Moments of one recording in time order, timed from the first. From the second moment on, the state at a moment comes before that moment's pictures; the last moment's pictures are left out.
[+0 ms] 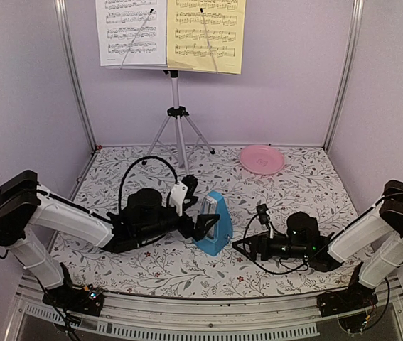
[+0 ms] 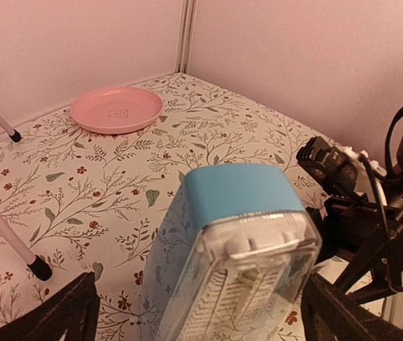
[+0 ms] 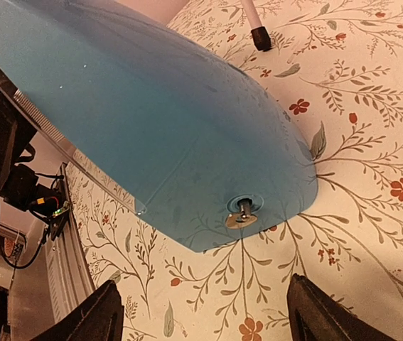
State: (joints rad) left arm -1.04 1.60 0.65 0.74 -0.10 -0.18; right arm 0.93 1.56 0.28 0.88 -0.20 0.67
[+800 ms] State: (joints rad) left arm -1.06 1.80 0.85 0.64 -0.21 -0.19; right arm 0.93 1.60 0.31 0.89 -0.12 0.63
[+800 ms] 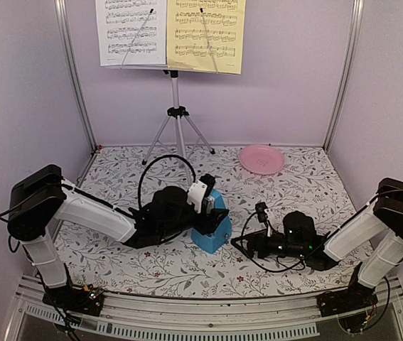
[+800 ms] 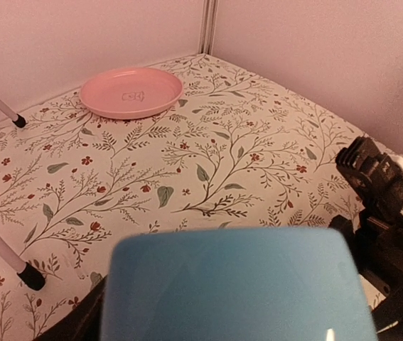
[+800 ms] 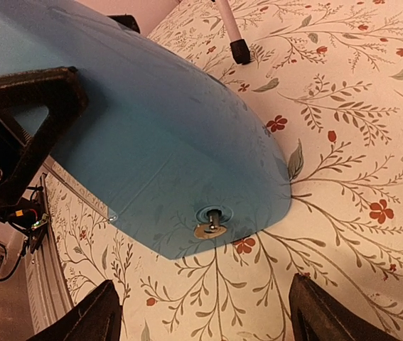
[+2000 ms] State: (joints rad) left arm -1.08 1.57 0.84 0.43 -0.39 0.08; right arm 1.02 1.82 0.46 1.16 -0.07 0.56
